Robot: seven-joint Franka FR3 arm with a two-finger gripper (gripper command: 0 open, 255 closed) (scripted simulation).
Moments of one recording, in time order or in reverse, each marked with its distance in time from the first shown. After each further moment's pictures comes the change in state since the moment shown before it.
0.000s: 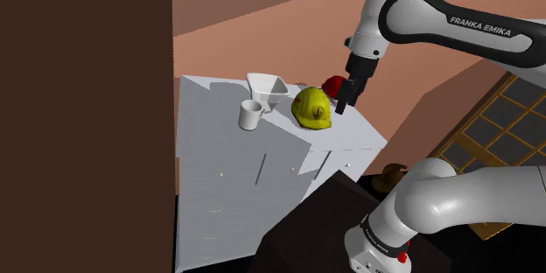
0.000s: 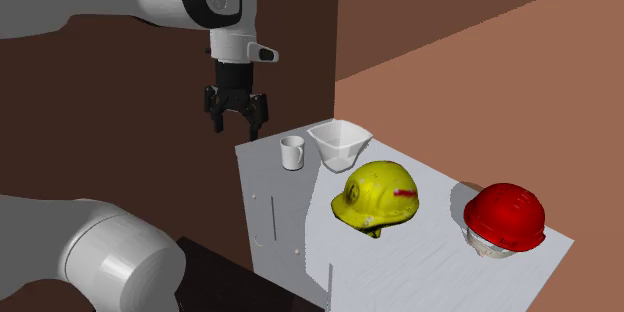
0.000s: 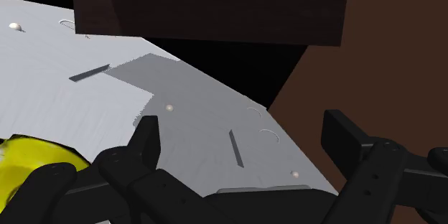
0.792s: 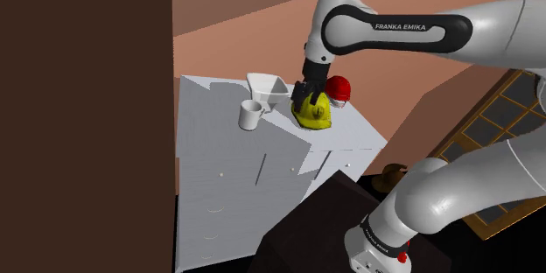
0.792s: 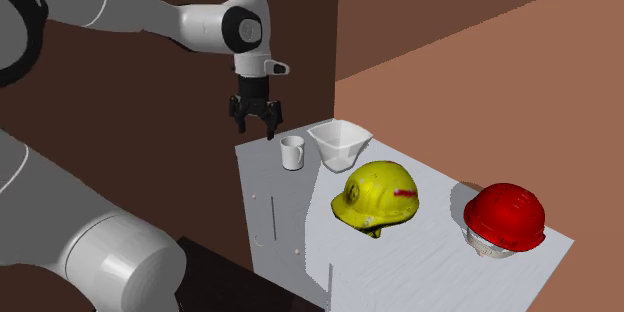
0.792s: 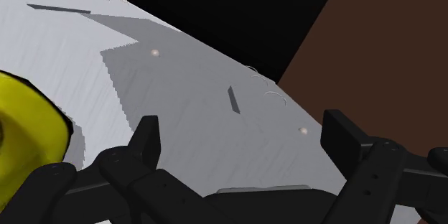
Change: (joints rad) arm 0.011 0.326 0.082 0.090 0.013 0.267 0.110
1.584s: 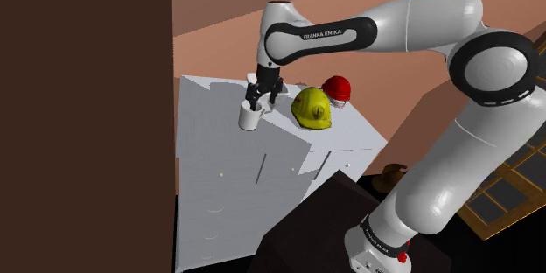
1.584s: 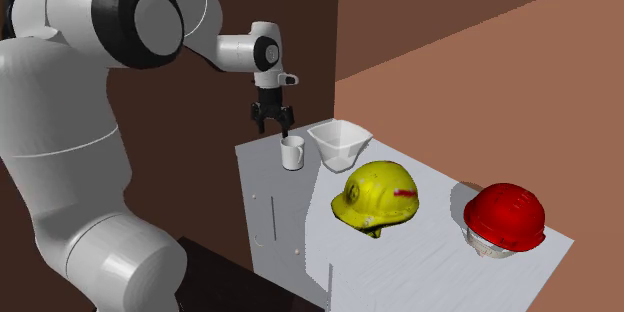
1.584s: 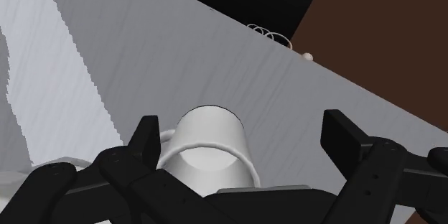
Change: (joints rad) arm 0.019 0.455 0.071 0.291 -0.072 0.193 0.166
